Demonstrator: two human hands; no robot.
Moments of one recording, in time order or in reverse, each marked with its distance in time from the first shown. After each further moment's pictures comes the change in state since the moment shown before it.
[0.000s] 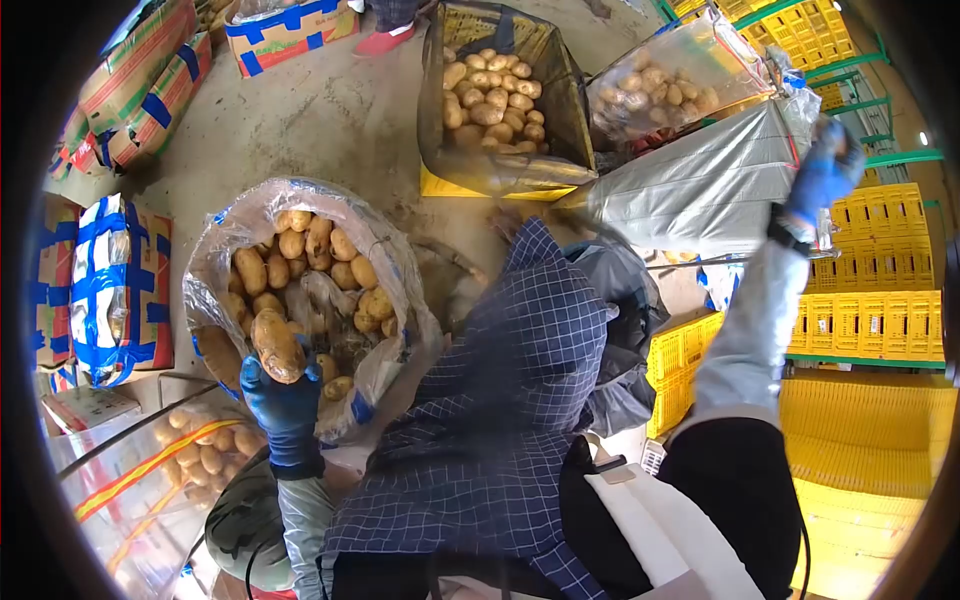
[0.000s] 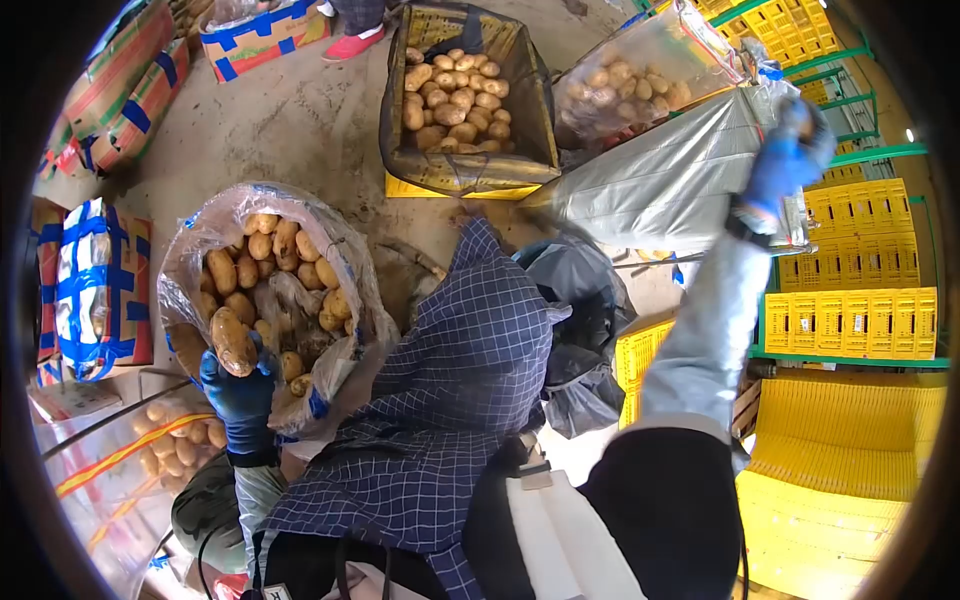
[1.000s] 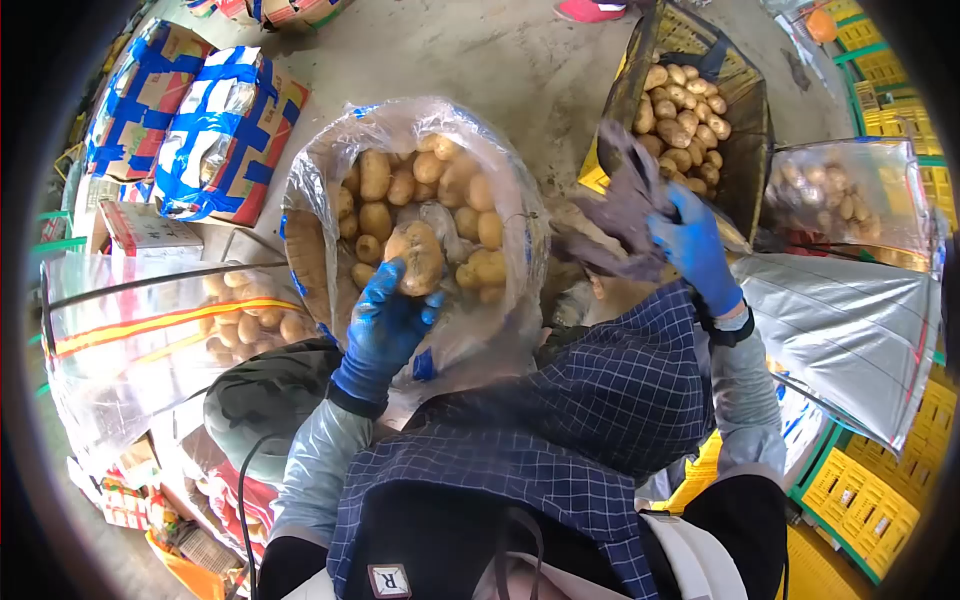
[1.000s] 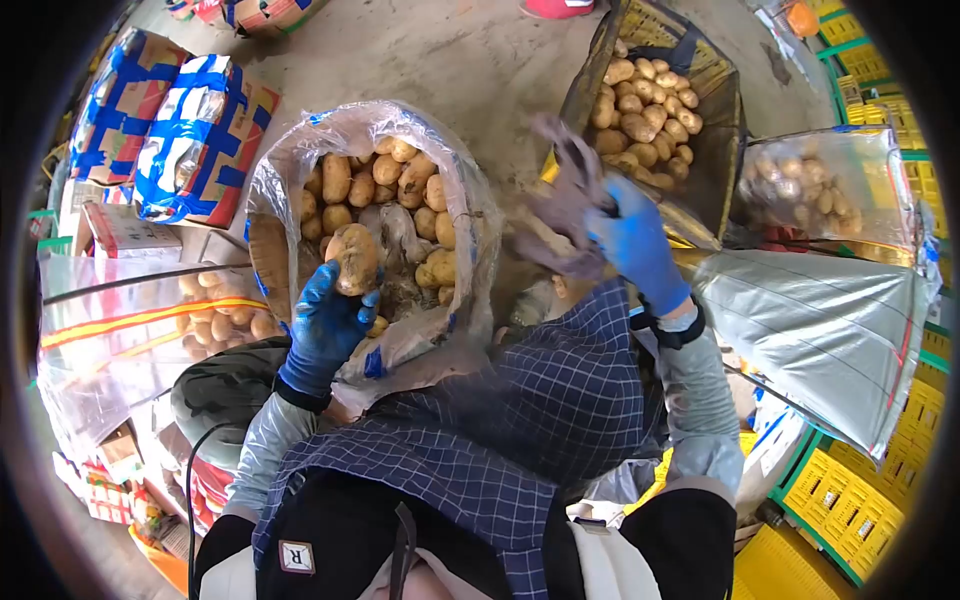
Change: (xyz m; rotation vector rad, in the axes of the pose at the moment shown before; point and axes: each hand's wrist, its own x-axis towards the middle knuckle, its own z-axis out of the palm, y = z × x) left_hand 0.010 -0.014 0.060 -0.290 0.137 -0.212; right_hand -0.294 -0.148 0.147 0.610 -1.456 0.606
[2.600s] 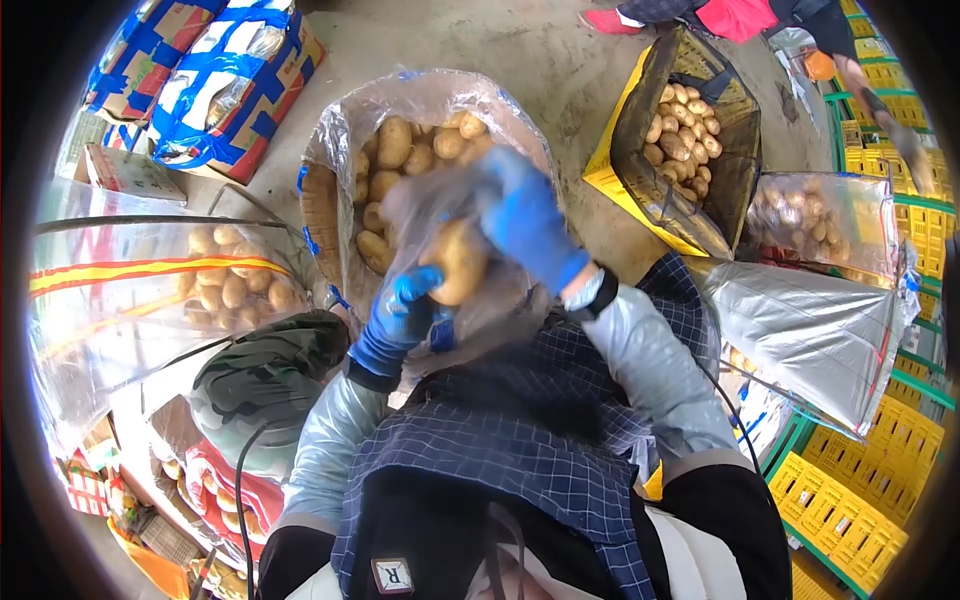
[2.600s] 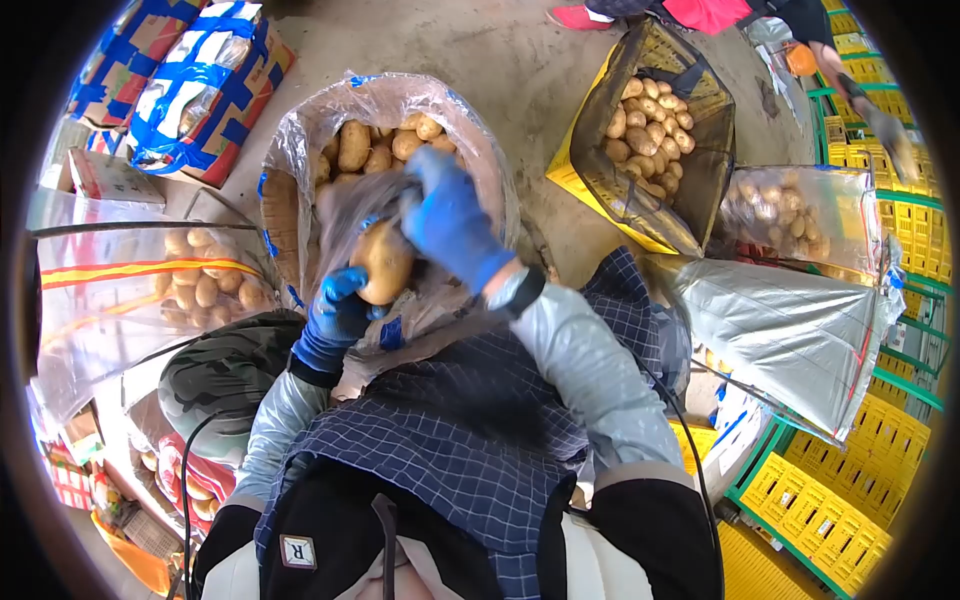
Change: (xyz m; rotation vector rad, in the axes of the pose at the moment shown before) left_hand -0.025 0.010 -0.046 0.335 -0.246 0.132; right_hand 0.031 -0.119 0.225 -0.077 -0.010 -0.282
